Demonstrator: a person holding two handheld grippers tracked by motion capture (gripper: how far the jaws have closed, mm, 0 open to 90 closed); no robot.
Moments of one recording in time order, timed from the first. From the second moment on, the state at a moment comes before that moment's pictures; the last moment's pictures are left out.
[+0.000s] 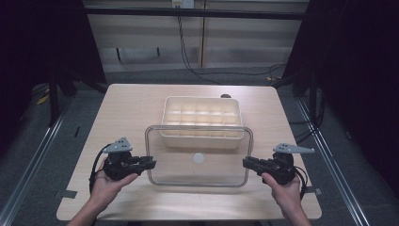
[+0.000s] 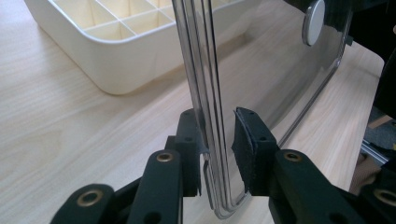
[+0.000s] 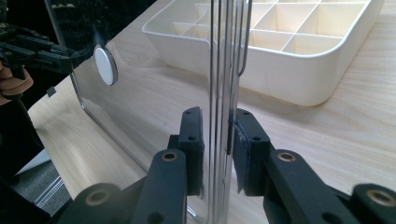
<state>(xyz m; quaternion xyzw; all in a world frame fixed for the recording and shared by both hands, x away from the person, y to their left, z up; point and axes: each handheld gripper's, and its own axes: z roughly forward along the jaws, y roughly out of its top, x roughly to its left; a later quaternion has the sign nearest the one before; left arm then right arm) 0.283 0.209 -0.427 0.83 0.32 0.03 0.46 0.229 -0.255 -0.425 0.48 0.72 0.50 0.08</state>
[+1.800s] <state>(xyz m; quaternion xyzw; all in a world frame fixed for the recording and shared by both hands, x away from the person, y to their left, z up) 0.264 0.210 -0.467 0.85 0.33 -0.01 0.42 0.214 -0.236 -0.466 0.51 0.74 0.43 0.04</state>
